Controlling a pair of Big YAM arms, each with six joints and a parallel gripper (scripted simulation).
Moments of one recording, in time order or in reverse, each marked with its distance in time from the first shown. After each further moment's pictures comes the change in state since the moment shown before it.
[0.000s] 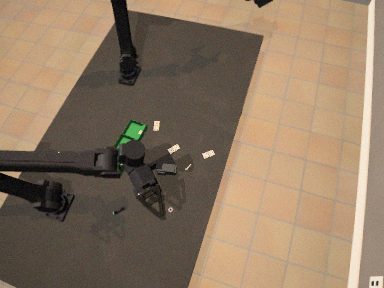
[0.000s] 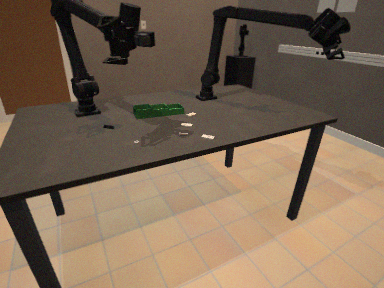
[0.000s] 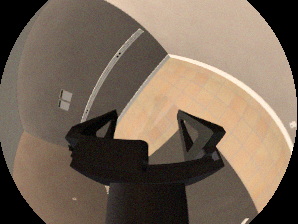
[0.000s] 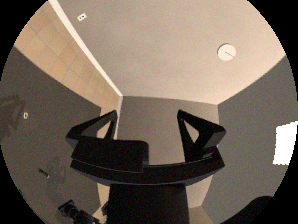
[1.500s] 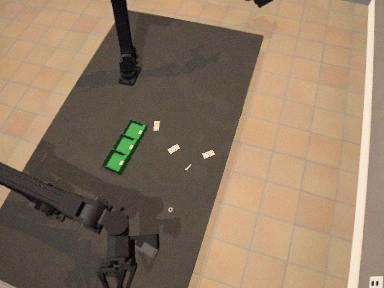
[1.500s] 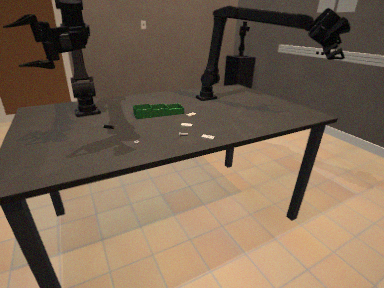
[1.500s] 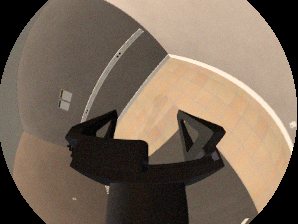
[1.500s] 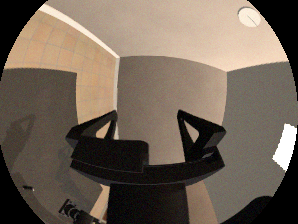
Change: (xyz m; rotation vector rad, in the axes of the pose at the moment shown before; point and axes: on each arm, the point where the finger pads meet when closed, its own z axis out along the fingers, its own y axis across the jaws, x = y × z) left arm 0.000 0.000 0.000 0.000 0.000 0.000; right arm 0.187 -0.012 0.123 -0.006 0.443 0.053
